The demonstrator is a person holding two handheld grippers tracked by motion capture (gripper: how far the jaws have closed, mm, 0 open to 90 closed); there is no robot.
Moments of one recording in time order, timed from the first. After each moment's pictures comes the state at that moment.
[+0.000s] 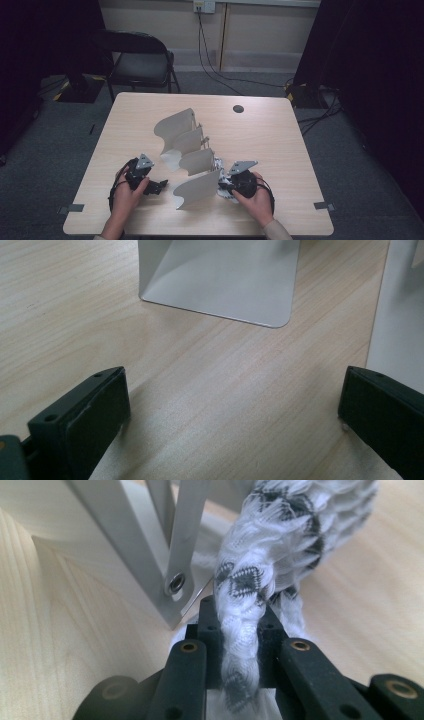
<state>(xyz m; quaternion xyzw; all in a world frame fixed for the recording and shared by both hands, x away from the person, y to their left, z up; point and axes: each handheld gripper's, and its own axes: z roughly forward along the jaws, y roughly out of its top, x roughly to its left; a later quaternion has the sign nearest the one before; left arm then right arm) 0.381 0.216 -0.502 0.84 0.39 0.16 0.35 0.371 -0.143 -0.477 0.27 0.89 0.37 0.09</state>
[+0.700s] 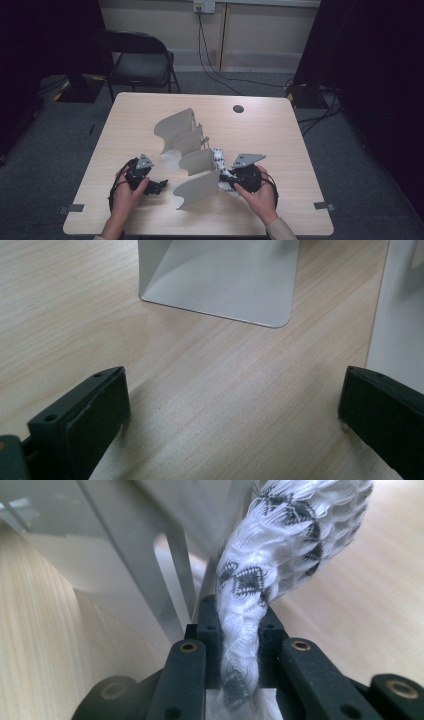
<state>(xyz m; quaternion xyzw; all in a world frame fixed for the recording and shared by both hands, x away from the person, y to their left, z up) 0.381 0.216 -0.502 0.84 0.39 0.16 0.35 0.368 -0.144 -0.442 0.26 0.87 0.41 0.10</state>
